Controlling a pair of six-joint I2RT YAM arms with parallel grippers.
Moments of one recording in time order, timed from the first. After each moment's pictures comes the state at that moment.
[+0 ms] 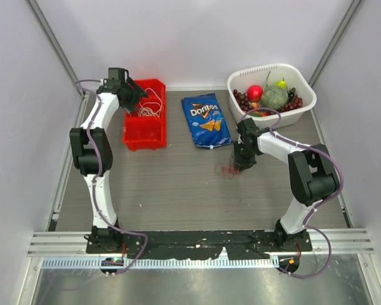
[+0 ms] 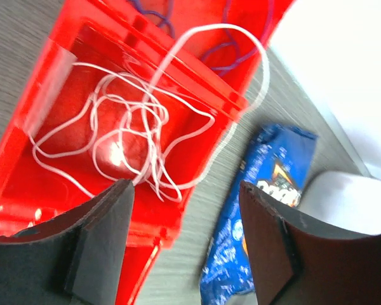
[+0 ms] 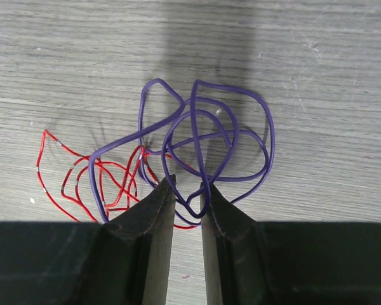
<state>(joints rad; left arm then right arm) -0.04 2.22 1.99 -0.60 0.11 -0.88 0.33 1.73 1.07 -0.62 -0.08 0.32</state>
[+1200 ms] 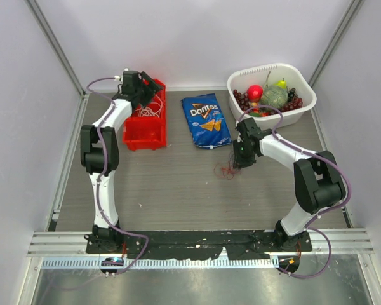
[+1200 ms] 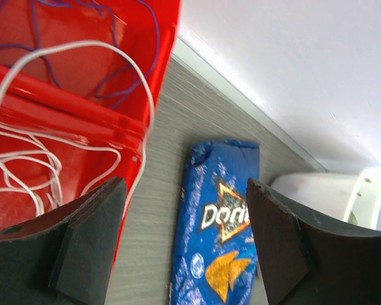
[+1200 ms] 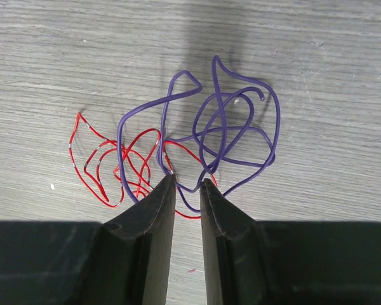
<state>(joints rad) -0.13 2.18 1.81 -0.14 0.14 -0.92 0.36 1.65 1.04 -0.59 -0.09 0.32</state>
